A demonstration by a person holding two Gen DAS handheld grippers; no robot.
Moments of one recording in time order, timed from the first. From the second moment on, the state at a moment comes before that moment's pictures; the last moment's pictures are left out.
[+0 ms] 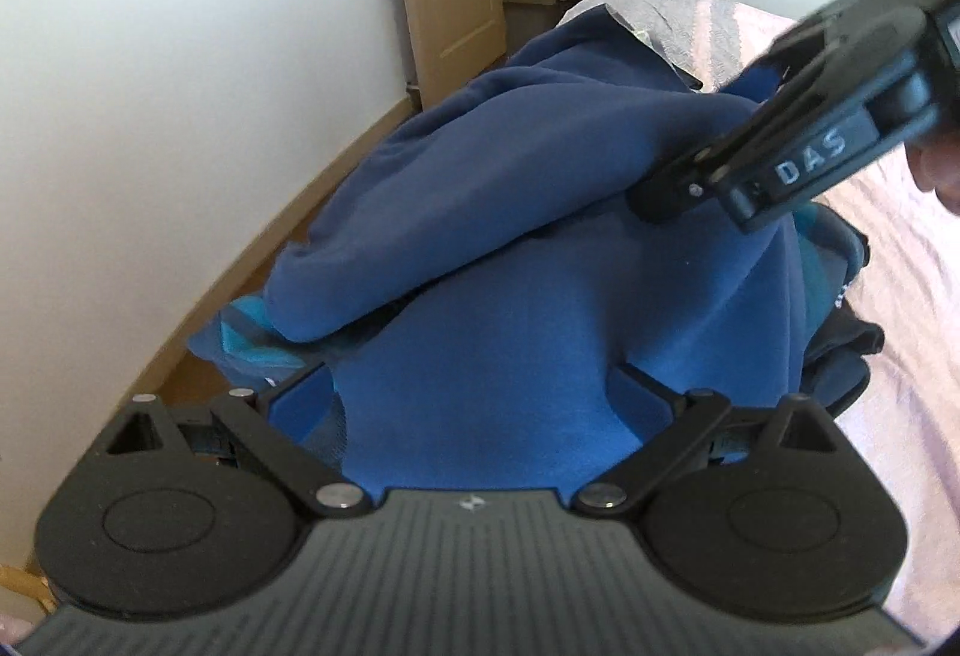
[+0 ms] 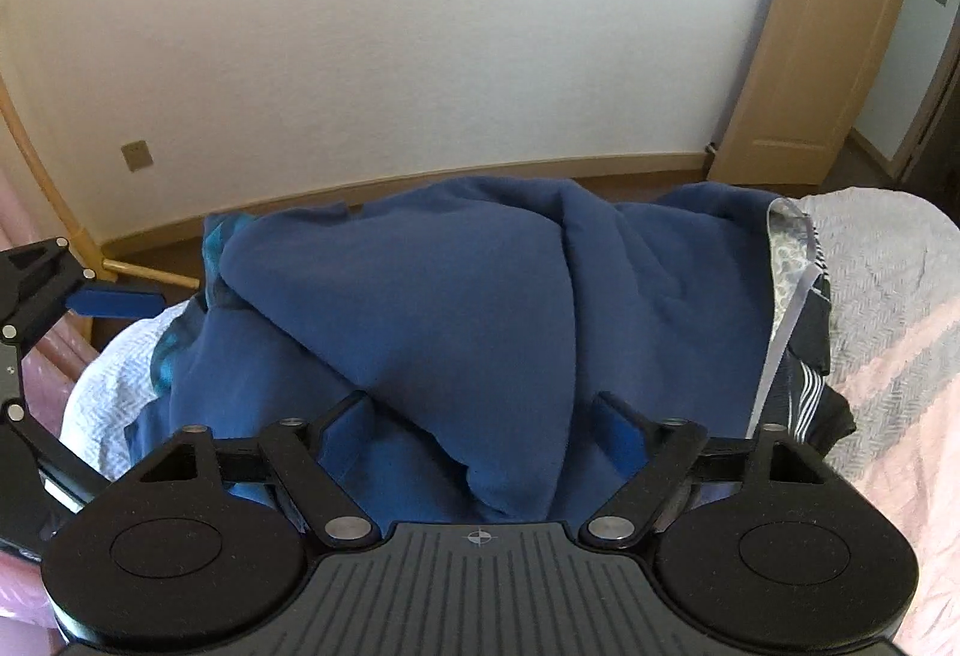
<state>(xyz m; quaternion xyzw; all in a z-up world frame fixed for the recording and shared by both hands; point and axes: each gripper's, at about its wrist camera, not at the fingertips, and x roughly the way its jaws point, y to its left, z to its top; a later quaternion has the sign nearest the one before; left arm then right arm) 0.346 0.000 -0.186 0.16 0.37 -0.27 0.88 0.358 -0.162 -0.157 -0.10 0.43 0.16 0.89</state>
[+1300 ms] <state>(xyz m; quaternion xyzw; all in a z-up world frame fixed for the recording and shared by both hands) -0.031 -0.172 -0.200 0.27 0.39 -0.50 0.73 -0.230 -0.464 -0.156 0.16 0.49 -0.15 0.84</state>
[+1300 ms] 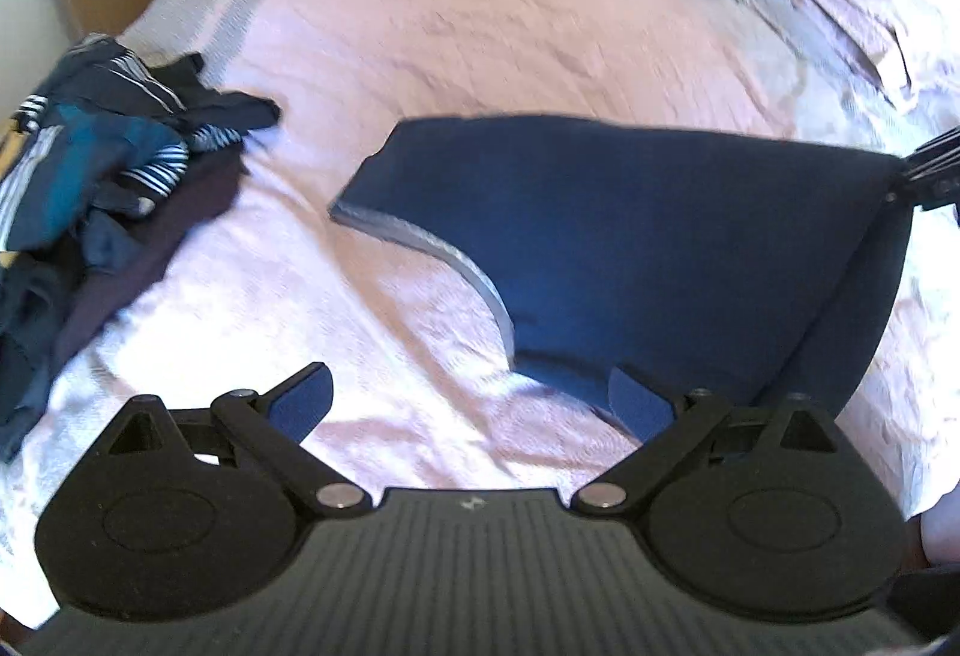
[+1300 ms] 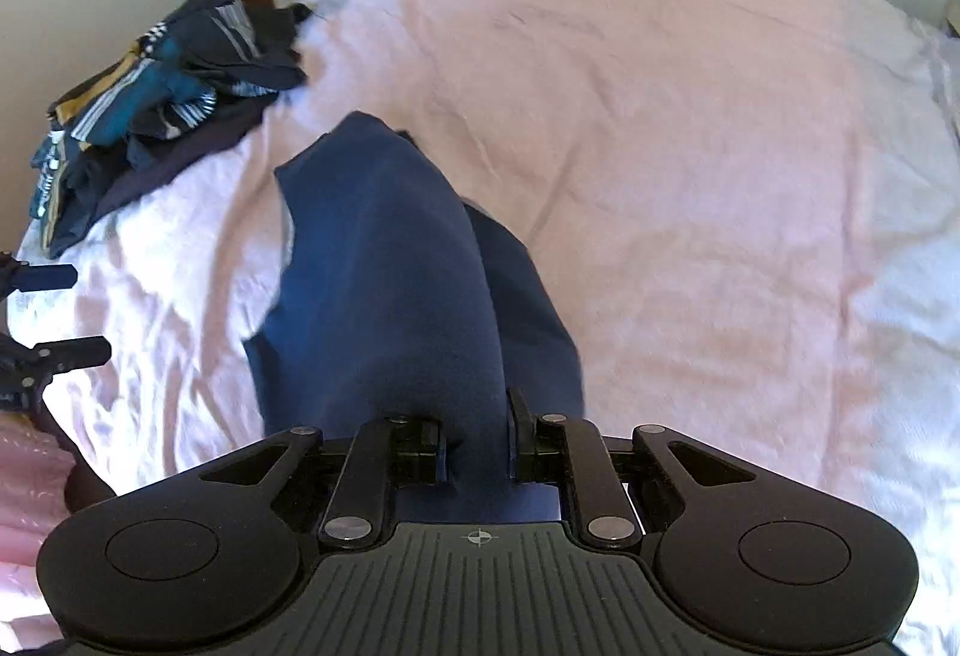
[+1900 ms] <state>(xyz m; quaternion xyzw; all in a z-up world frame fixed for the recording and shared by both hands) -0.090 -0.198 -0.319 0.54 0.00 -0.70 0.46 -0.288 -0.394 -0.228 0.28 0.49 -0.27 0.78</state>
